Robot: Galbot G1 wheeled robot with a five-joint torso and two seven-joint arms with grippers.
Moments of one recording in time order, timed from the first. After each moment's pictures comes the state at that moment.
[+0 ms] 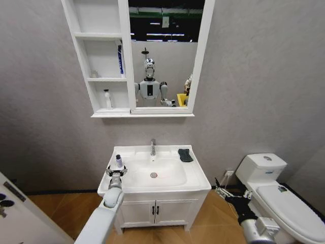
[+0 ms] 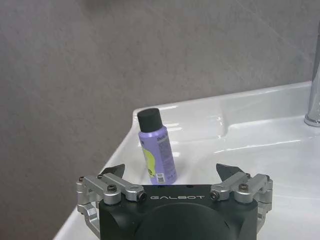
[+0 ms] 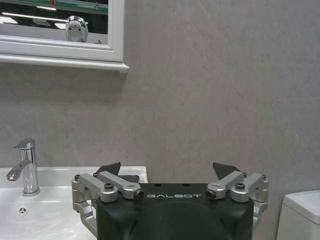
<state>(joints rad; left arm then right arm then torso) 0.76 -1.36 -0.24 -1.31 -0.18 0.24 -0.41 -1.61 1.45 0.83 2.29 0.22 -0.18 0.00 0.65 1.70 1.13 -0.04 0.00</state>
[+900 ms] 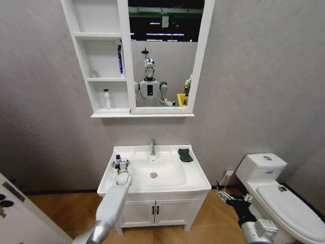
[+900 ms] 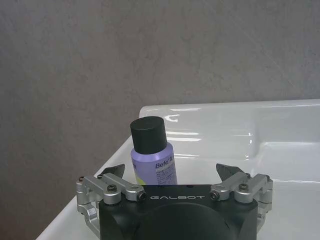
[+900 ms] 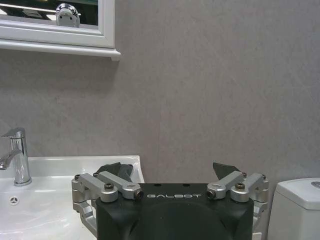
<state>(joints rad) 0.41 -1.46 -0.25 -0.79 -0.24 0.08 -0.46 -1.61 1.45 0.84 2.24 0.23 -0.16 0.00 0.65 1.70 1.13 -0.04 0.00</state>
